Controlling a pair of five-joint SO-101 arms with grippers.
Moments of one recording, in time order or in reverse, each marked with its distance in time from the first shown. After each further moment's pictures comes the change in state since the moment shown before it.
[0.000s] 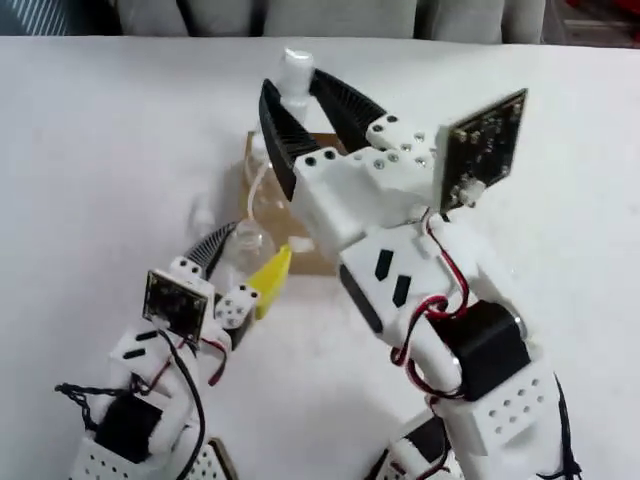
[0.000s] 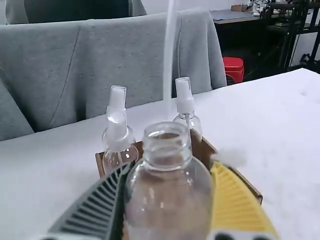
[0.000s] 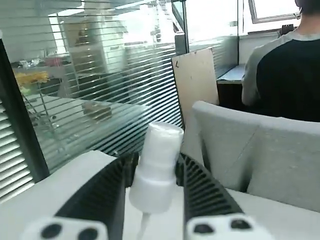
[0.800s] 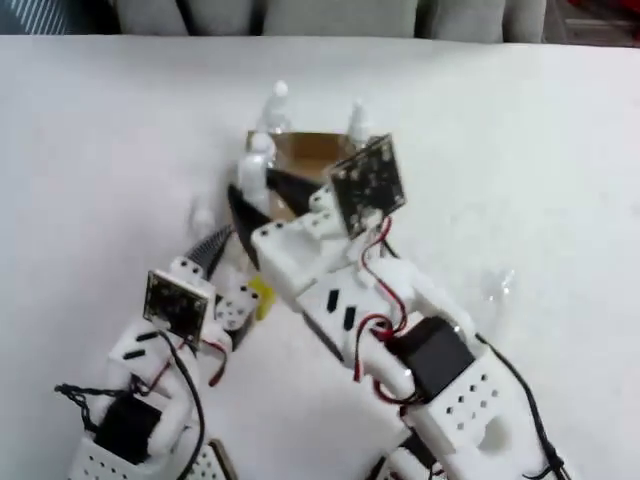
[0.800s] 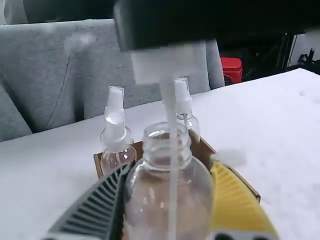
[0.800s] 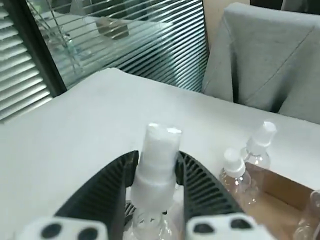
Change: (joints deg) left arm 0.3 0.0 0.1 0.0 0.0; right arm -8.5 -7.2 23.2 0.0 0.0
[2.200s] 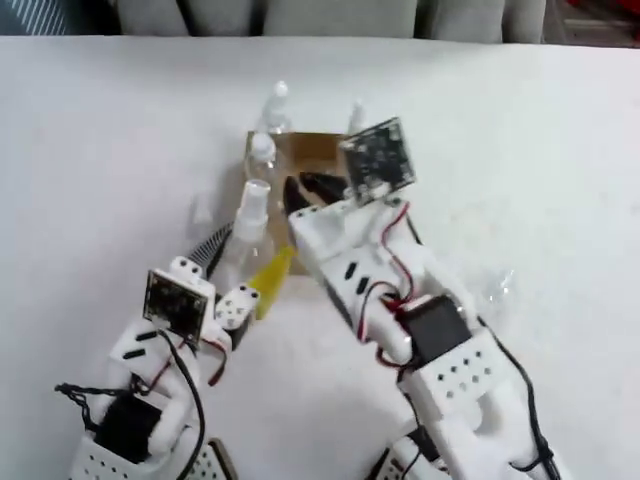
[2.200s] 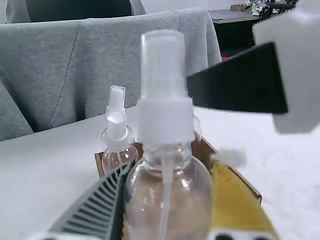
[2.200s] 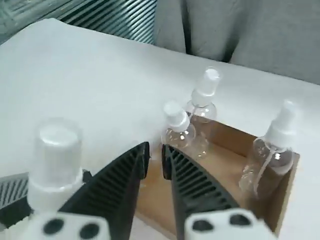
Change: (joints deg) left arm -0.3 0.0 0.0 0.0 0.0; right arm 9.6 2.7 6.7 -0.8 5.3
